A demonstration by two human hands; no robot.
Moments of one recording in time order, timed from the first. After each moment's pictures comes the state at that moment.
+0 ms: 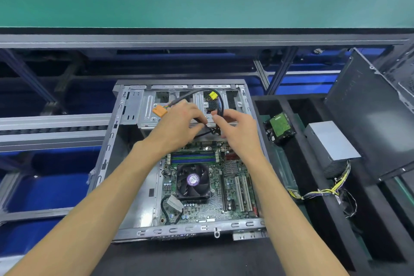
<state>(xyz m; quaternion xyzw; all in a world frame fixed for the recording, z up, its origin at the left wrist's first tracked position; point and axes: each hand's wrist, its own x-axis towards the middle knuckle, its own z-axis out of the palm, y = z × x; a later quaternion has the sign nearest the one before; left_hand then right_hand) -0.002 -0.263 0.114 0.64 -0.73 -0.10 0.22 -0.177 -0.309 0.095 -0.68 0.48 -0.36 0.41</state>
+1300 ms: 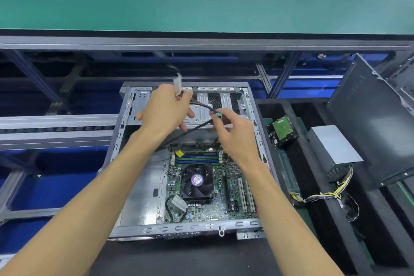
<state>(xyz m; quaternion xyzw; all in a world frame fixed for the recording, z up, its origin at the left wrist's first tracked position) 0.001 -0.253 0.172 0.78 -0.47 -0.21 0.35 -0.164 -0.300 0.088 -0.76 0.41 -0.41 0.29</state>
